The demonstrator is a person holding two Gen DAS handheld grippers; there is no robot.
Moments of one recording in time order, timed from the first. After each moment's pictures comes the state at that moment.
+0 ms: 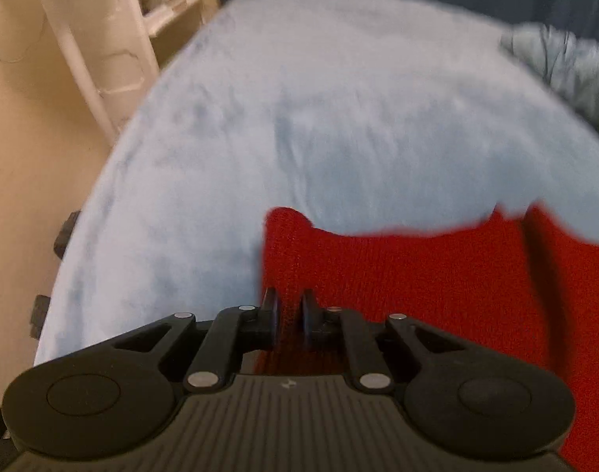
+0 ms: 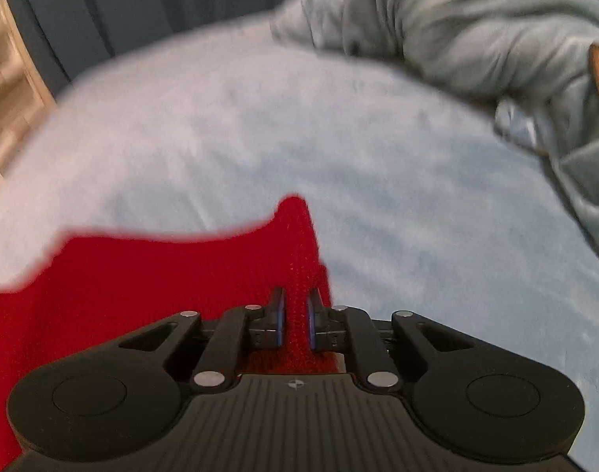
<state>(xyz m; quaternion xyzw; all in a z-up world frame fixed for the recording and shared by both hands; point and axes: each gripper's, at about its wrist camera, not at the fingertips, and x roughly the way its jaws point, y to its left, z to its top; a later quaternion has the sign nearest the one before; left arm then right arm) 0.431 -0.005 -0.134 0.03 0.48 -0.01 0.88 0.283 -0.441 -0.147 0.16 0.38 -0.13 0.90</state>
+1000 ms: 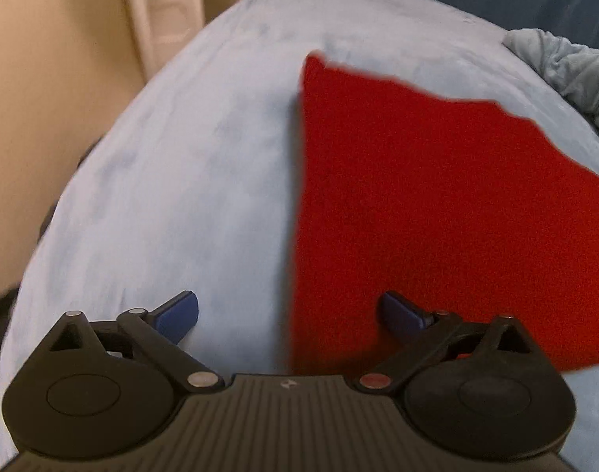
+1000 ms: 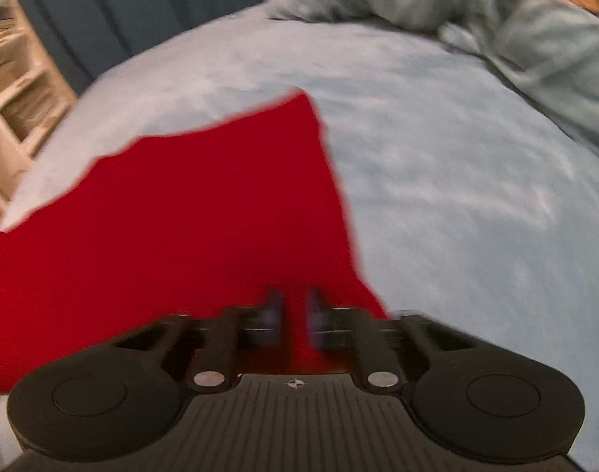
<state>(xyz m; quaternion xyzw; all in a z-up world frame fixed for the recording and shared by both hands) 0.266 0.056 -0.186 -0.01 0.49 0.02 0.87 0.131 -0.424 -0.193 0.20 0.41 -0.13 0.88</state>
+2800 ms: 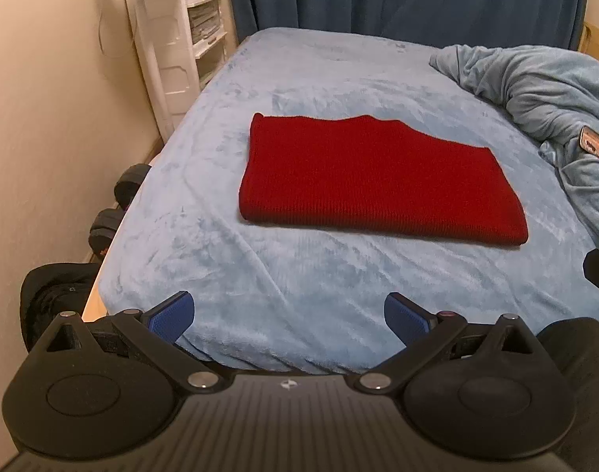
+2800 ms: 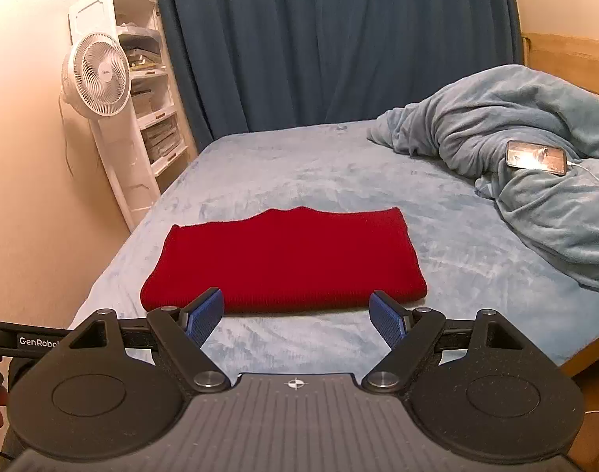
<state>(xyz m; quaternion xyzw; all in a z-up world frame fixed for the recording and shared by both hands) -0.011 -0.027 -0.013 0.04 0.43 -0.01 0.90 -0.123 -0.257 -0.004 0.09 0.26 -0.04 0.96</state>
